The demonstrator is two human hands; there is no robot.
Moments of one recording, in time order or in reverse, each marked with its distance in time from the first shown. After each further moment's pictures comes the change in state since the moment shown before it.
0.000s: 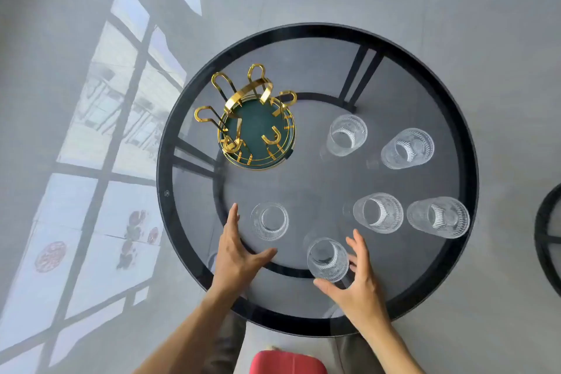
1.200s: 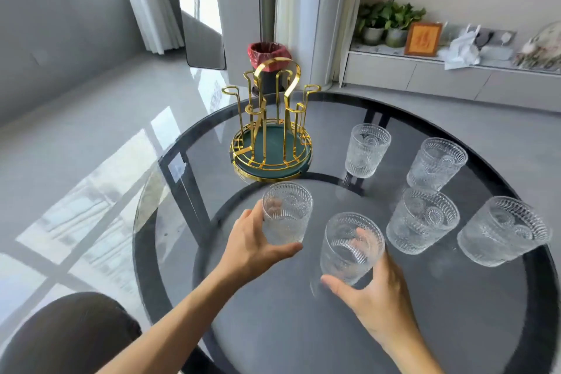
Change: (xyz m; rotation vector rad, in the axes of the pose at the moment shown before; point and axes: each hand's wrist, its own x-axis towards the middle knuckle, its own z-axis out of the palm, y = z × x) left_hand 0.091 -0.090 0.080 -0.034 0.266 0.701; right_hand 0.071 0.084 0.080 -0.006 0.375 -0.548
